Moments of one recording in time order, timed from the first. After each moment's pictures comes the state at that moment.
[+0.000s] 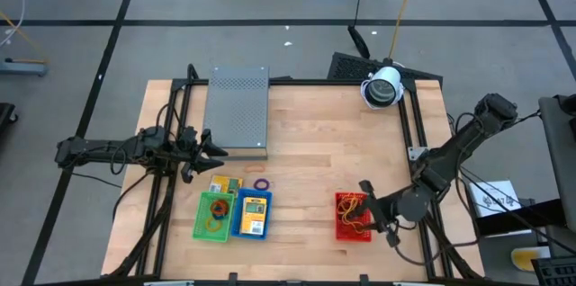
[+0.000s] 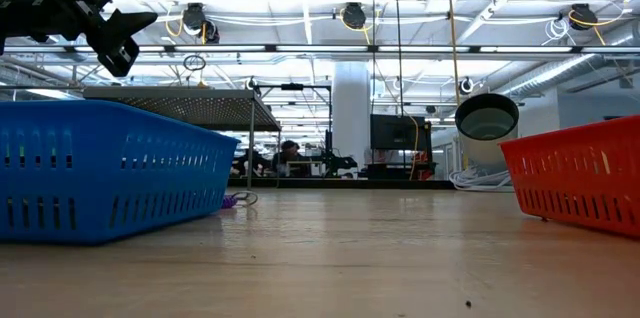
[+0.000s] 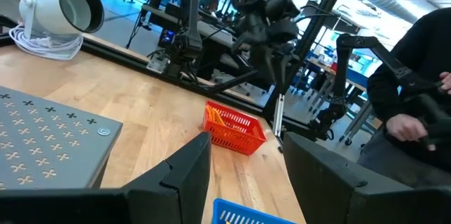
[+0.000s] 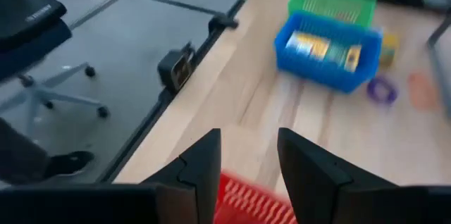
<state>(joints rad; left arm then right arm) 0.02 0.24 0.13 0.14 0.21 -0.43 0.76 1.11 0.71 -0.11 0.29 0.22</state>
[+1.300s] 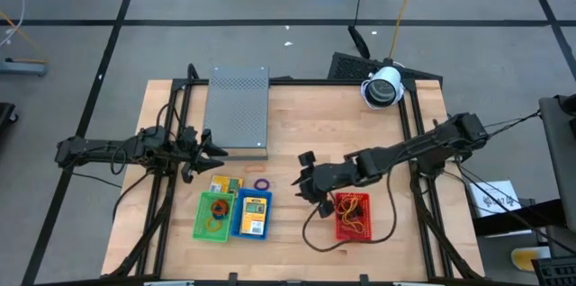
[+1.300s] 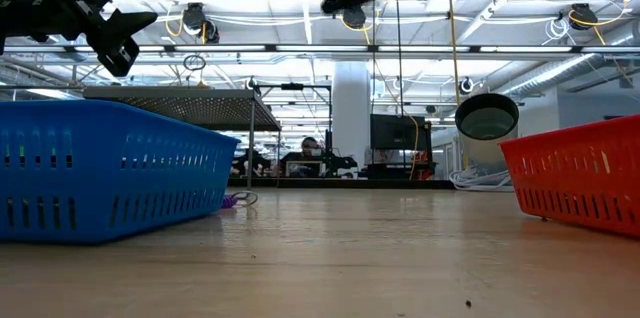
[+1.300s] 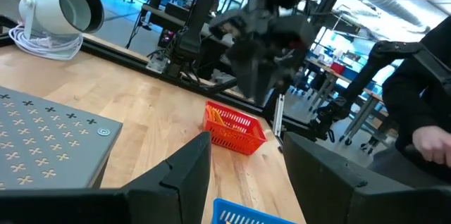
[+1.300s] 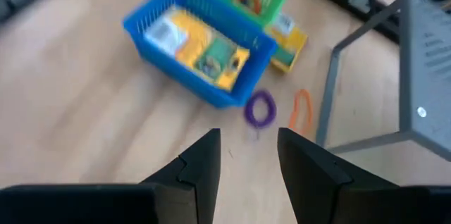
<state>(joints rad) 0.02 0.24 0.13 0.14 0.21 -0.42 0.29 1.61 1.24 -0.30 0.13 -0.29</state>
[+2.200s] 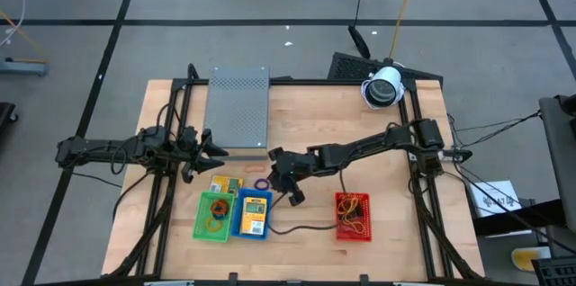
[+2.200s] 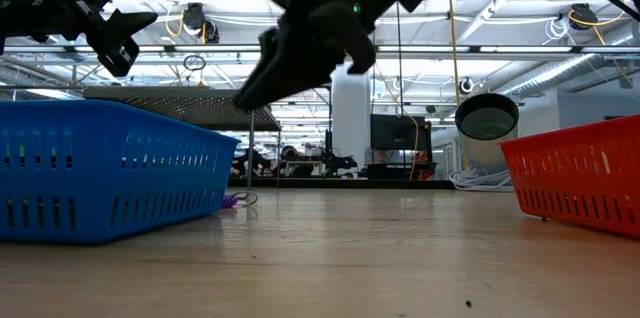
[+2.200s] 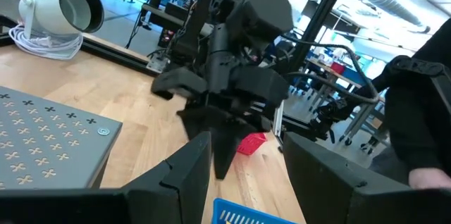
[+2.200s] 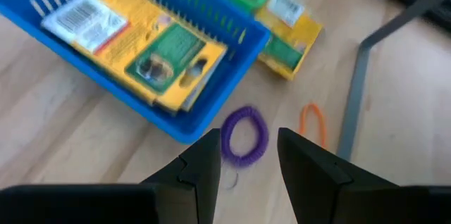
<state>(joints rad) 0.02 0.24 0.13 0.14 0.21 -0.43 0.12 1.97 1.41 -0.15 -0.06 -0.41</state>
